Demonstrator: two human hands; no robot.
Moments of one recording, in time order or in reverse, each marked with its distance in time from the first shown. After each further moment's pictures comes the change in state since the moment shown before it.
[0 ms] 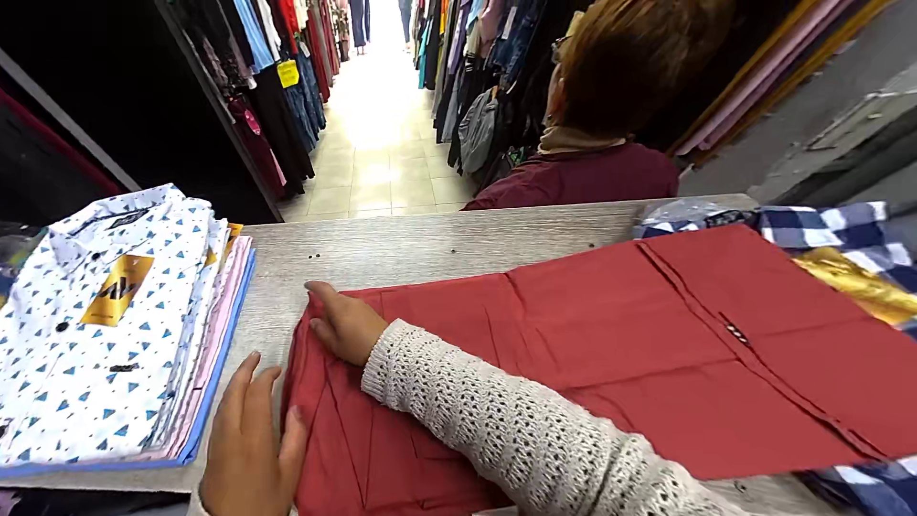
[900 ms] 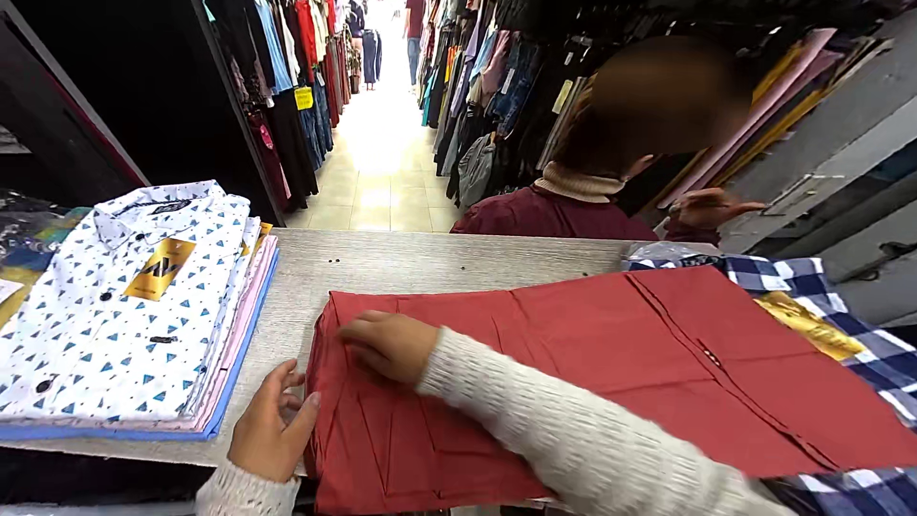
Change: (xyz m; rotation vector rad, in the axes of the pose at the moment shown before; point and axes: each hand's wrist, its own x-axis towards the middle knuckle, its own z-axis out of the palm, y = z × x) left_hand -0.014 -0.016 0.007 -0.450 -0.159 -0.454; right_hand -0.045 -0.033 -0.038 -0.289 -0.261 -0.196
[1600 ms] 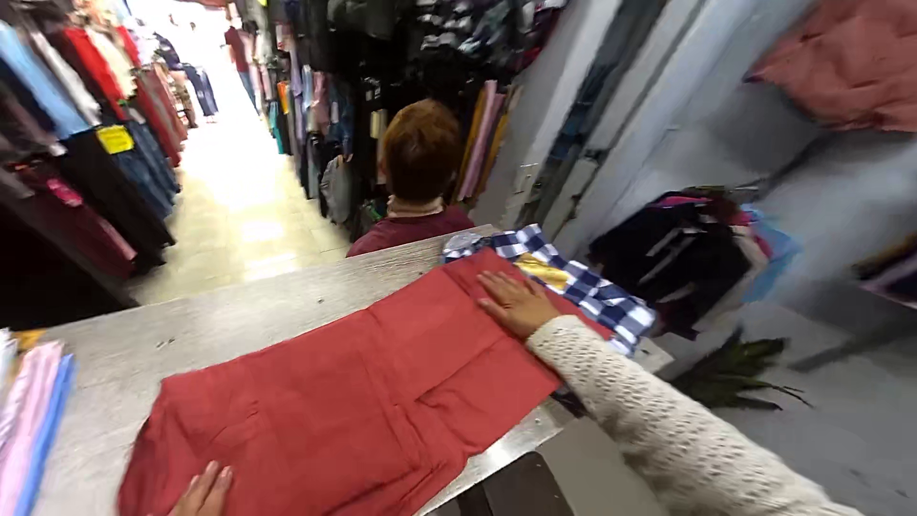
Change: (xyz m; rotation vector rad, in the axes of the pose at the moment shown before) left_hand 0.007 0.029 0.046 0.372 -0.327 0.524; right_hand -0.320 0.165 -0.067 -0.372 0.411 1.061
